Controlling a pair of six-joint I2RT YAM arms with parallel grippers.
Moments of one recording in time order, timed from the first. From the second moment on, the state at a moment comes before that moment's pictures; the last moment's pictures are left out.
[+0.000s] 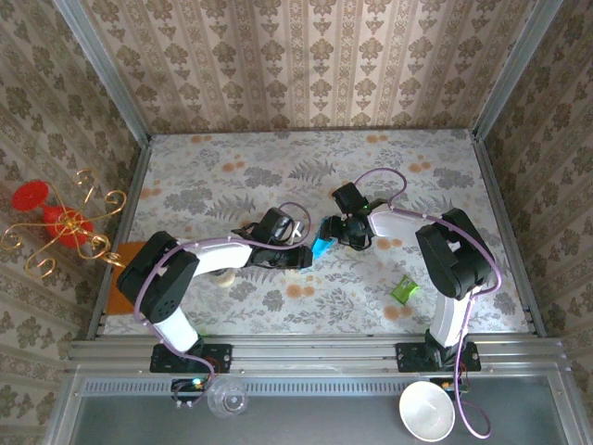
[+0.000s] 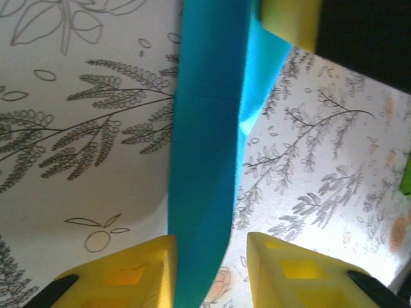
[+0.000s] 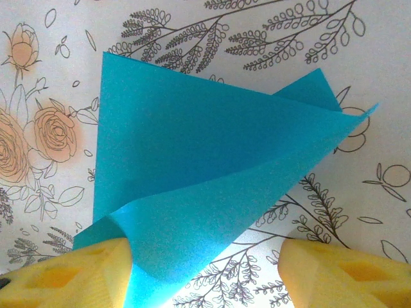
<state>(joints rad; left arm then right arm) -0.76 1.67 0.82 -0.13 0.40 -0.61 0.50 1.85 1.10 -0.42 -0.12 0.72</state>
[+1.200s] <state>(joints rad) -0.72 1.68 0.82 -0.13 0.40 -0.62 0.50 1.85 1.10 -0.42 -0.12 0.72</state>
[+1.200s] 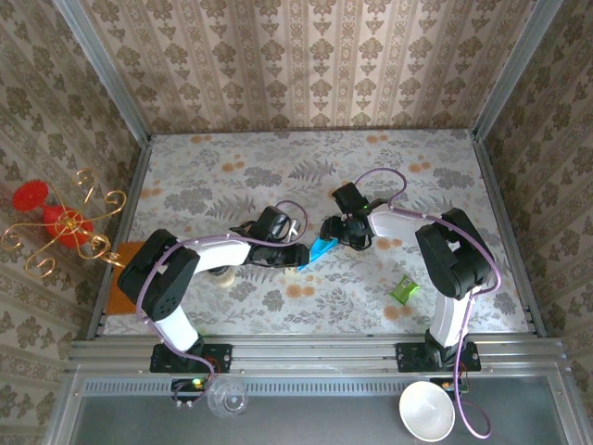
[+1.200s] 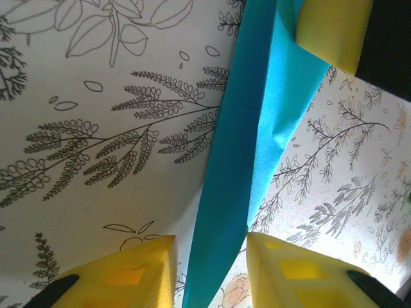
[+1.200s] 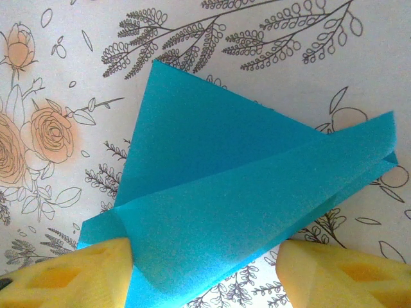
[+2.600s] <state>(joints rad) -0.72 1.75 0.87 -0.16 0.39 -0.64 0.47 1.62 0.92 -0.37 -0.16 0.72</state>
